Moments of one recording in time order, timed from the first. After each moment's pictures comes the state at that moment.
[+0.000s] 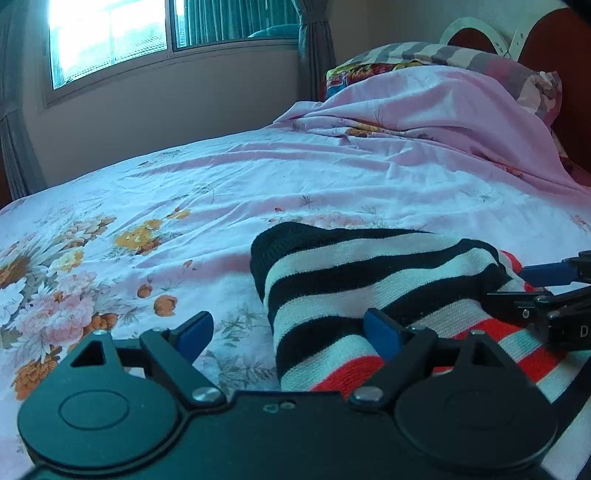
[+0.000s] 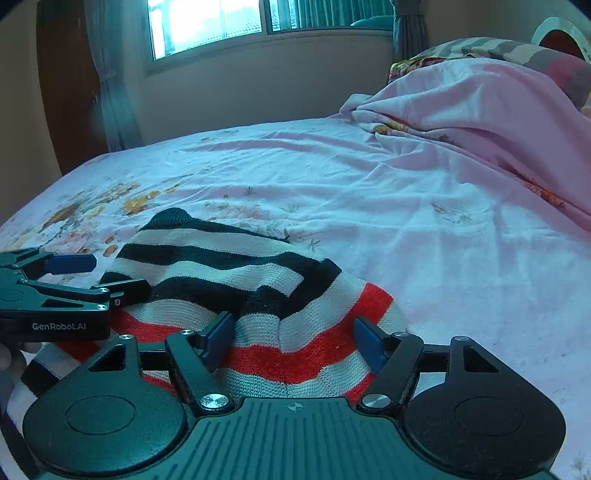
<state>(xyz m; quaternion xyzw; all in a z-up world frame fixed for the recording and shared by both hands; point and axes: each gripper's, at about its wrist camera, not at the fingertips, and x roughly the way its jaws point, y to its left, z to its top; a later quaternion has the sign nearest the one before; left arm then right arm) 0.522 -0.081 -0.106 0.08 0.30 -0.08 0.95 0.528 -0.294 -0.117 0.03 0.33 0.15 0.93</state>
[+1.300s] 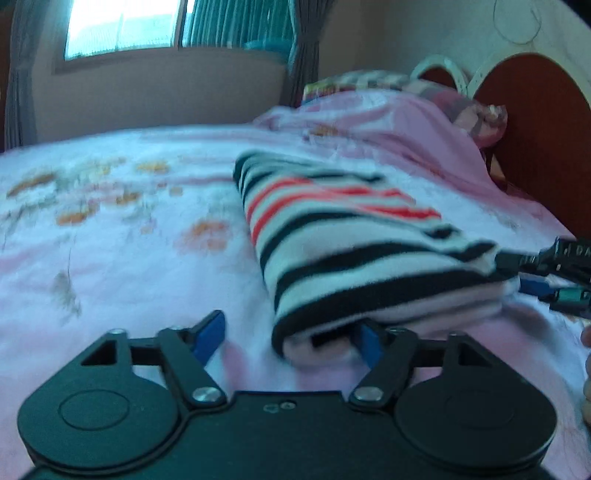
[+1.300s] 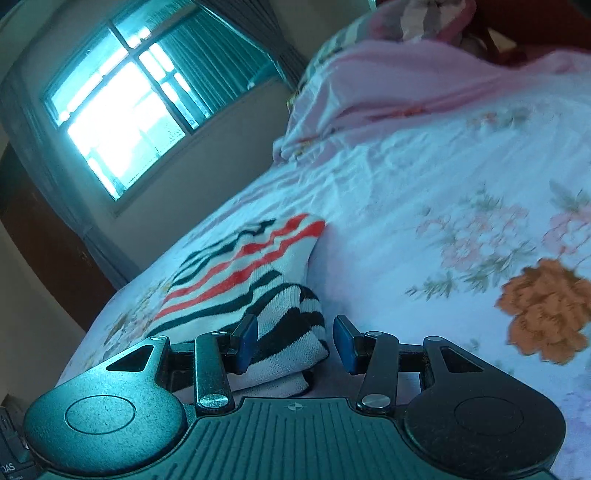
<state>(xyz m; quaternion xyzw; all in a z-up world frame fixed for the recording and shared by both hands) 0.337 -0.047 -0.125 -0.02 0.27 -0.13 0.95 0.322 -0.363 -0.124 0.31 0.25 0.08 0.91</state>
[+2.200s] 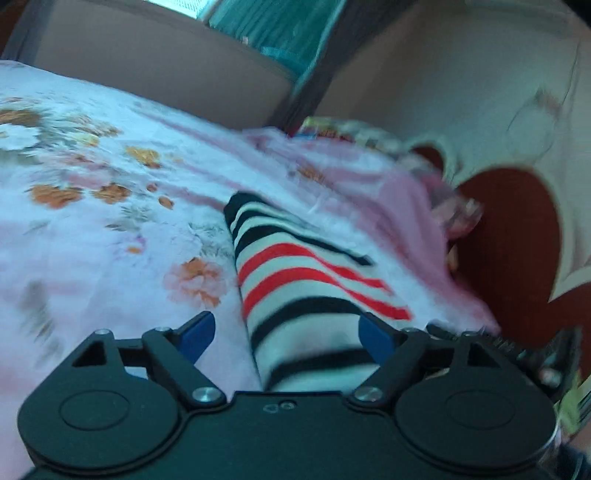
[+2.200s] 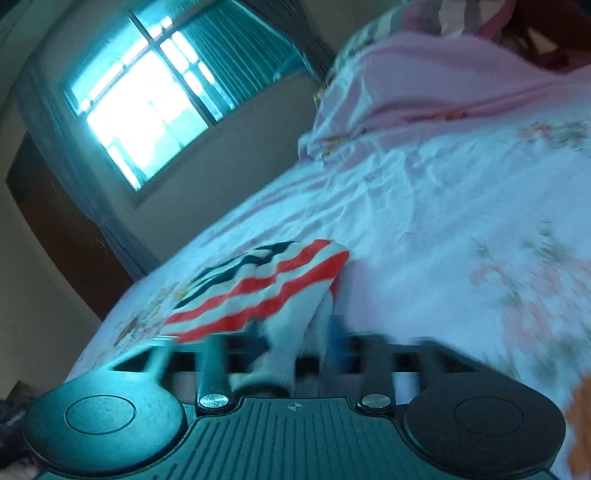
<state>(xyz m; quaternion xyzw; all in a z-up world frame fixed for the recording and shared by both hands) 0.398 0.015 -0.105 -0.19 0.28 -0.21 0.92 0.395 -0.367 -0.120 0.29 0.26 0.13 0.91</state>
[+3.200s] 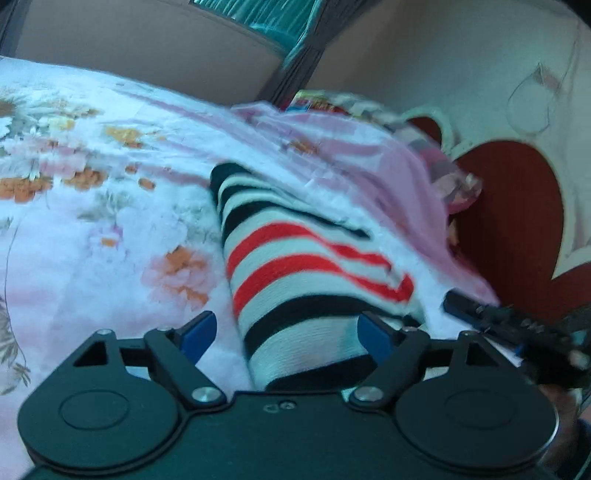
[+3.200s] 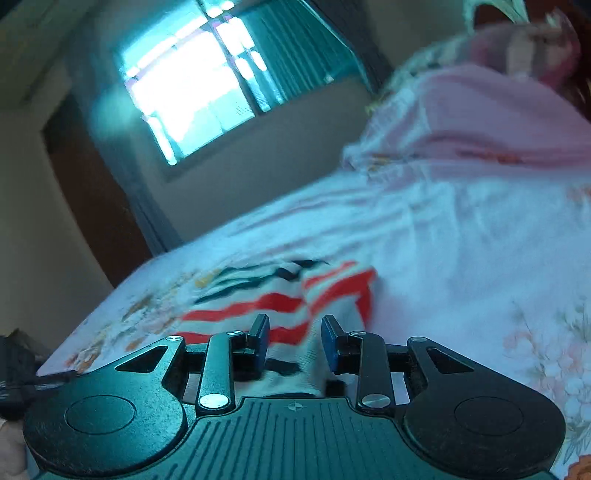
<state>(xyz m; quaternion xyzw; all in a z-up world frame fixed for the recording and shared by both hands) 0.418 0.006 -0.125 -0.17 0.32 -0.23 0.90 0.384 -0.353 -0.106 0.20 0.22 0.18 0.94</state>
